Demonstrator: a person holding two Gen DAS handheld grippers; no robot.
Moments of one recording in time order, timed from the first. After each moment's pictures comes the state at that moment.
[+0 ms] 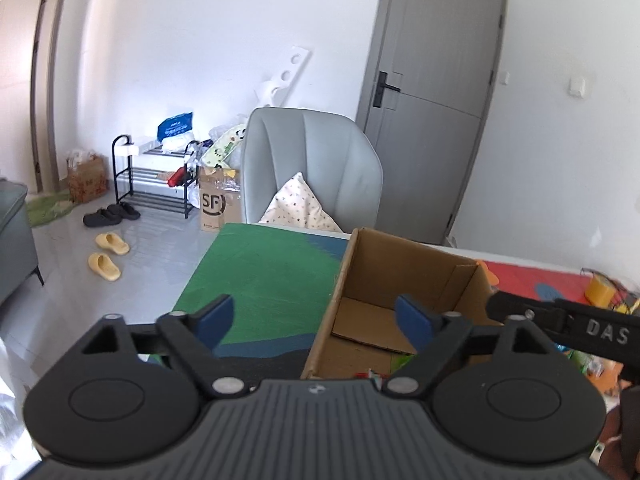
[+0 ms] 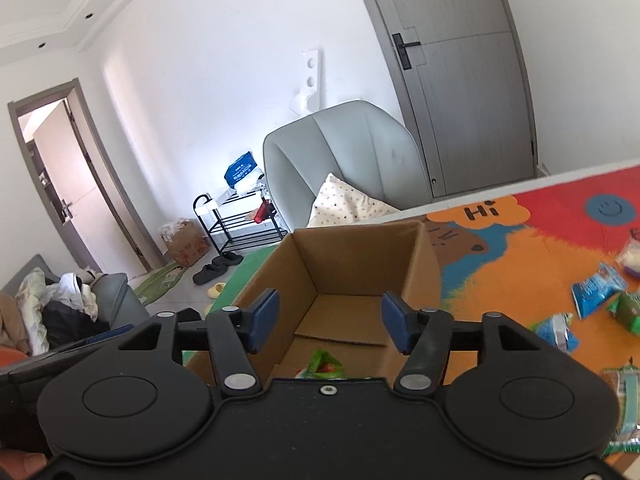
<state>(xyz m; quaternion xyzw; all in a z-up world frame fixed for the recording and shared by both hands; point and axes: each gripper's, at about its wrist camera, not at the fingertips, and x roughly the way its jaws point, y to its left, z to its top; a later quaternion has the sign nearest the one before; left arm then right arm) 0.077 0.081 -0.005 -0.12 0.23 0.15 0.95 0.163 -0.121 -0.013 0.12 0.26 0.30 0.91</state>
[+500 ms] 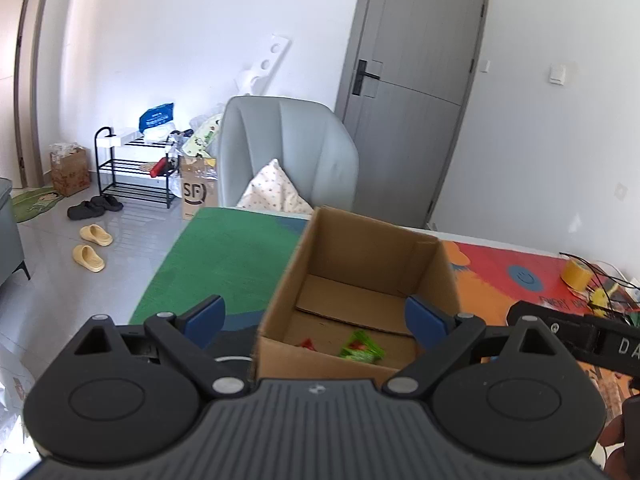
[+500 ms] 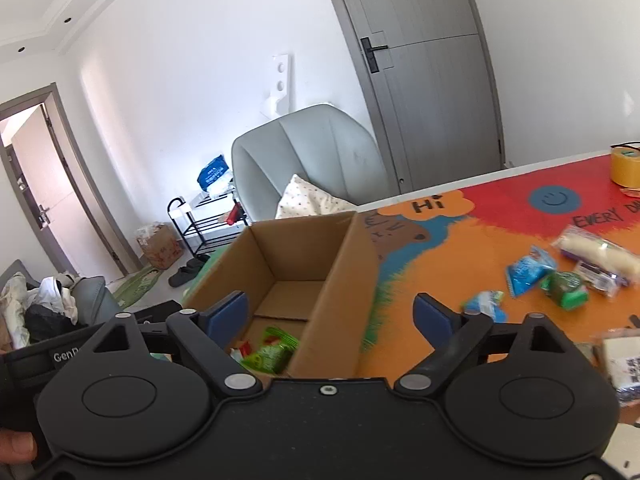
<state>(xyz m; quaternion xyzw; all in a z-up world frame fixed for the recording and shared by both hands) 0.071 0.057 -0.001 -0.12 0.25 0.11 0.95 0.138 -0.166 -0.015 0.11 0.26 0.25 0.92</state>
